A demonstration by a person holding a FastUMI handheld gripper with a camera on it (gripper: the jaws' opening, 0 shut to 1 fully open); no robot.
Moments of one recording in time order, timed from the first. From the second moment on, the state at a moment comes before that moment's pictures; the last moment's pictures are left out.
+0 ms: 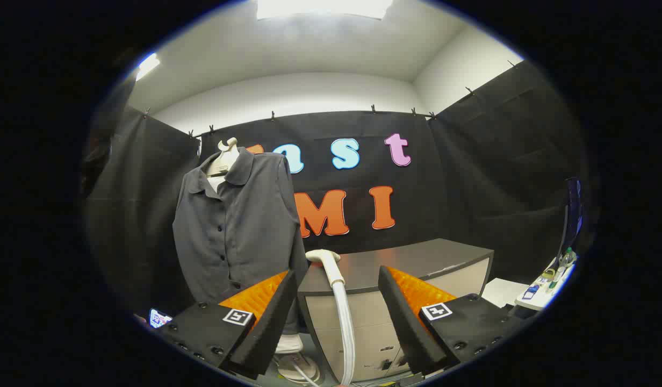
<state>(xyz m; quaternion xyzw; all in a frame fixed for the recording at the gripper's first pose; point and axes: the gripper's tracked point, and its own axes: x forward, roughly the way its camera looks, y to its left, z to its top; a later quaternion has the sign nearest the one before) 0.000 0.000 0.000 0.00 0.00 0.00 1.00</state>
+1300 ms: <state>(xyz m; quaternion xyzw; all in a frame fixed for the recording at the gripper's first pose) -0.010 0.004 0.014 0.00 -0.01 -0.02 1.00</state>
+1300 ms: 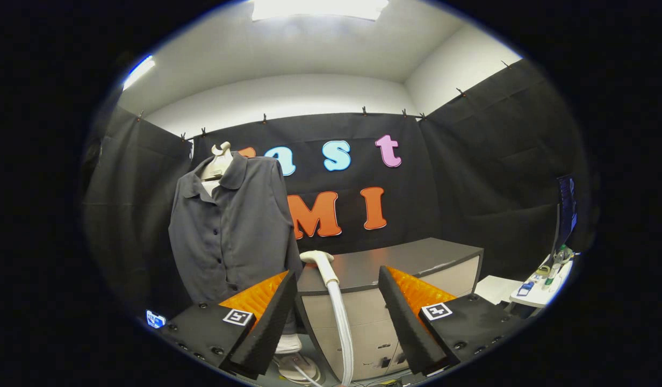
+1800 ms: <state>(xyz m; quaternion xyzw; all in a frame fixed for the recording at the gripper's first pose) 0.108 0.048 0.079 0.01 0.01 0.06 1.00</state>
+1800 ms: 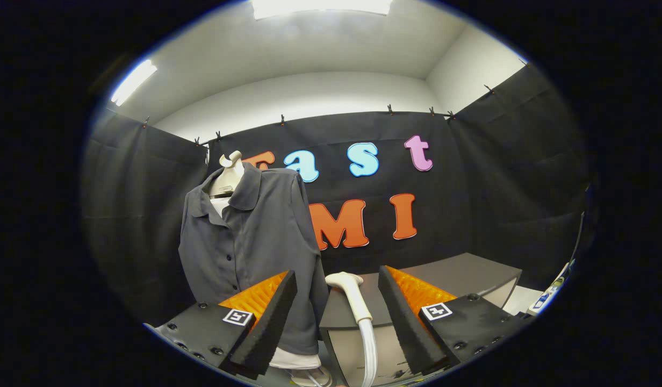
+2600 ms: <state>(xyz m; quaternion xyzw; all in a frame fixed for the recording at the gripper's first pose) 0.324 0.010 -0.142 -0.03 0.37 0.12 0.92</state>
